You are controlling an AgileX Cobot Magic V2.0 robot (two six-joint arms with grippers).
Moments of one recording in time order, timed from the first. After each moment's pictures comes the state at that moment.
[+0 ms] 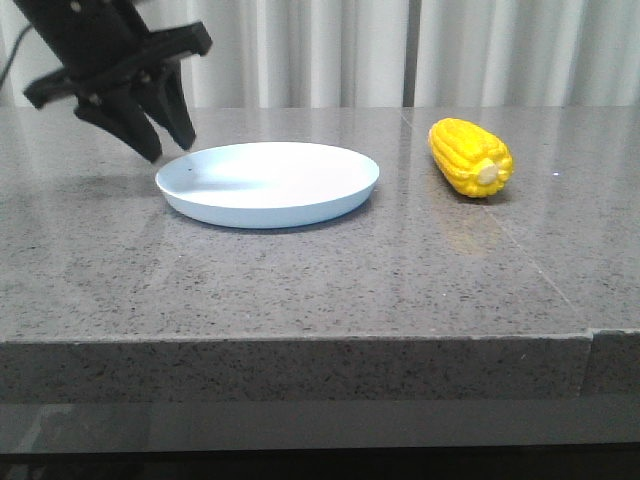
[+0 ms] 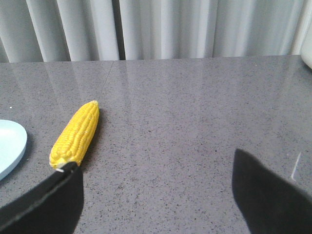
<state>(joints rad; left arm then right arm) -0.25 1.84 -1.55 -0.36 0.89 0.08 0.00 0.35 -0.52 0.00 0.41 0.09</state>
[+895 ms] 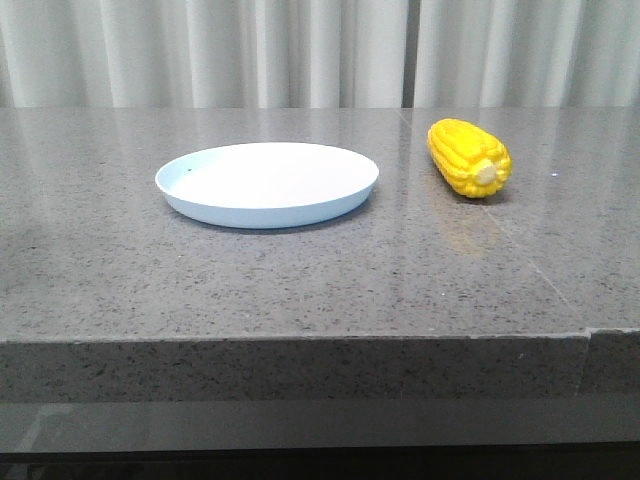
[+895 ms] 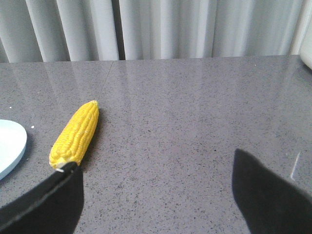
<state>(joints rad) -0.25 0.88 -0.88 0.19 0.63 -0.17 0.00 0.35 -0.52 0.00 0.41 0.09</state>
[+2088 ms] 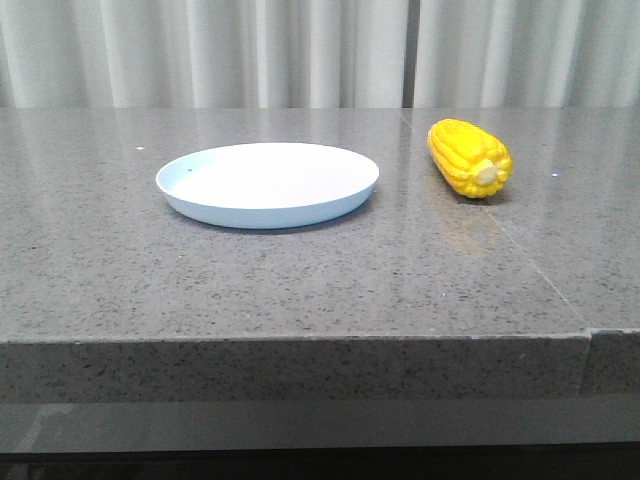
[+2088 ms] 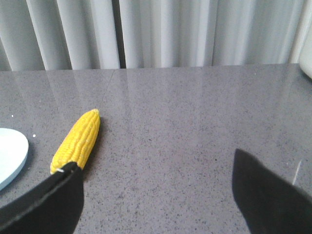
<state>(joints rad) -0.25 0.02 -0.38 0.20 0.50 -0.18 0.00 0.35 -0.52 0.00 0.37 0.09</state>
